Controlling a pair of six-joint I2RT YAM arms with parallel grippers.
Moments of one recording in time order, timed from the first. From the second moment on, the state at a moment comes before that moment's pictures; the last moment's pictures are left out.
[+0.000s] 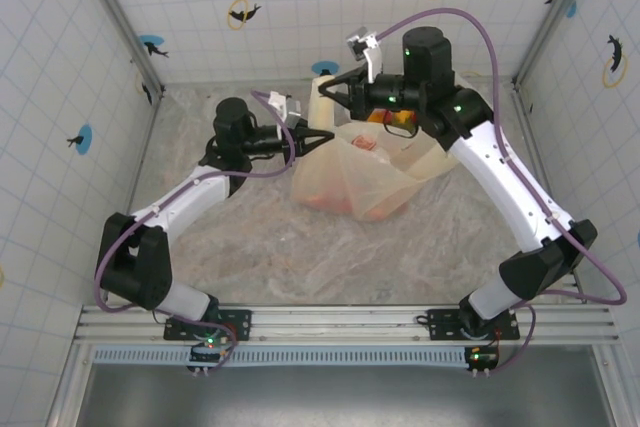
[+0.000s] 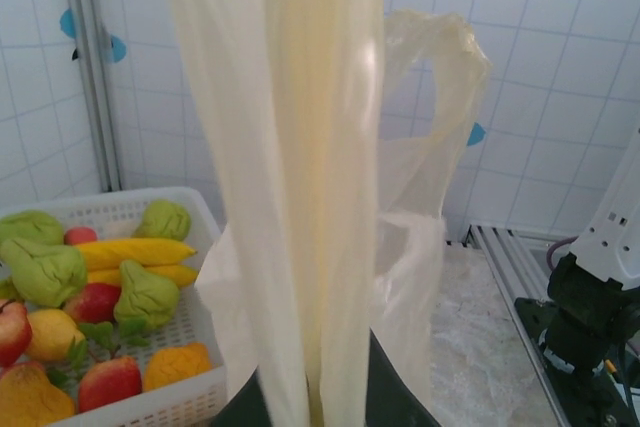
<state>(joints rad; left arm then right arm) -0.43 1.49 1.01 0.46 1.12 -0.06 0.59 1.55 1.79 -0.49 -0.67 0.18</state>
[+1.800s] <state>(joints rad) -0.44 1.47 0.96 0.46 1.14 -0.05 0.57 1.59 1.70 -0.30 -0.84 0.19</state>
